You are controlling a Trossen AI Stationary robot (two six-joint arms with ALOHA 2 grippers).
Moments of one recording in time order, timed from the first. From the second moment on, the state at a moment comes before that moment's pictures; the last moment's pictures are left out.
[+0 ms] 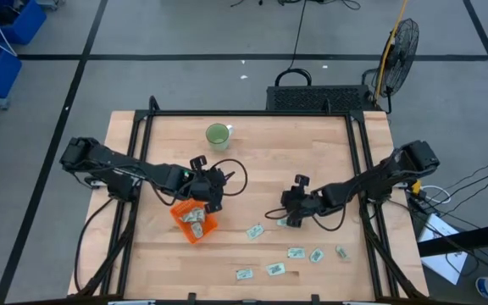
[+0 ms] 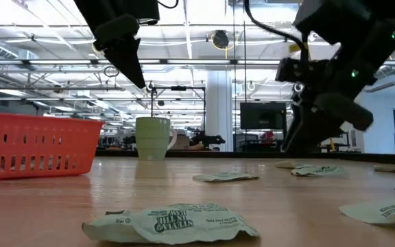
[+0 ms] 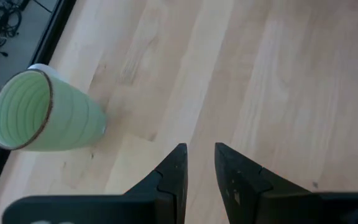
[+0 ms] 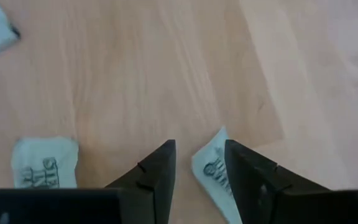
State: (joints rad) left arm -0.21 1.52 1.13 -0.75 -0.50 -0.35; right arm 0.31 1.56 0.66 -0.20 0.47 0.35
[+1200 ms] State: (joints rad) left arm -0.22 1.52 1.13 -0.48 -0.33 0.09; right arm 0.18 1.53 0.52 0.59 0.23 0.10
